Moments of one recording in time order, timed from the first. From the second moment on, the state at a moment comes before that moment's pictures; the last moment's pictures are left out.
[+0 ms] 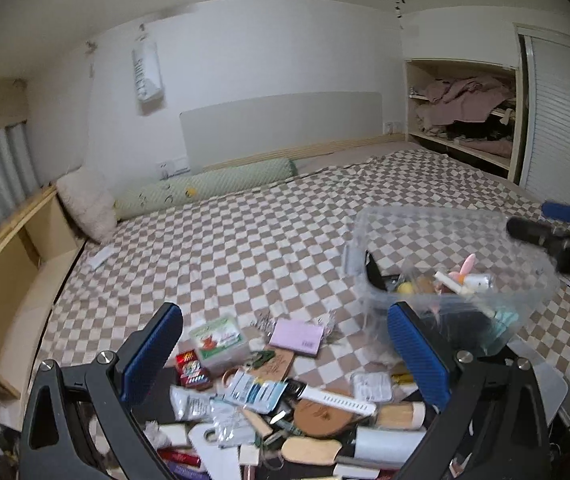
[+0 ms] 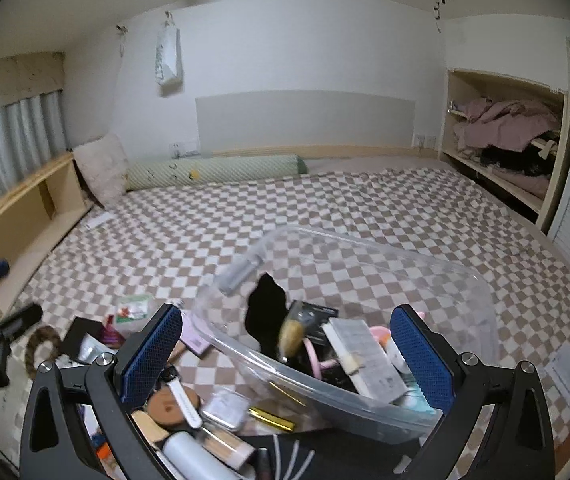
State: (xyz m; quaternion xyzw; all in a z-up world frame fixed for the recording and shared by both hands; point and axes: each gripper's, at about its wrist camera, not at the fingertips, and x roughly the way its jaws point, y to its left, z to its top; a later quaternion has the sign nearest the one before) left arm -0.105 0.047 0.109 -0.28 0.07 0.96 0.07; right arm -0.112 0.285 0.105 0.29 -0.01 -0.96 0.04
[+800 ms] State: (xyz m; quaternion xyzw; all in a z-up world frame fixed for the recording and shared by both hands) left arm -0.077 -0.022 0.021 -0.36 0.07 0.93 0.02; right arm -0.088 0.191 0.050 0.28 0.16 -0.93 0.16
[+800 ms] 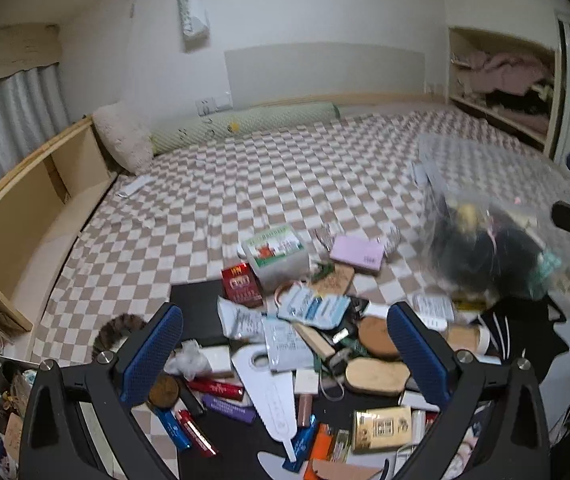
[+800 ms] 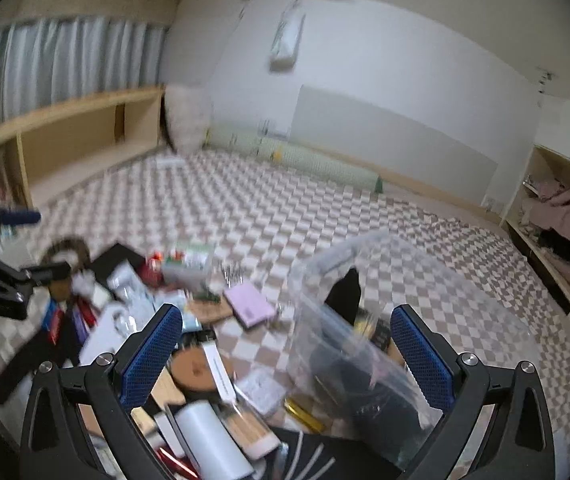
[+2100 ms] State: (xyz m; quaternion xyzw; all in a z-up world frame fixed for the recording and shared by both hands) left arm -0.031 0.052 -0.100 -0.51 0.13 0.84 0.17; right arm -0.086 0.166 -0.146 0.52 0.27 -0.75 0.30
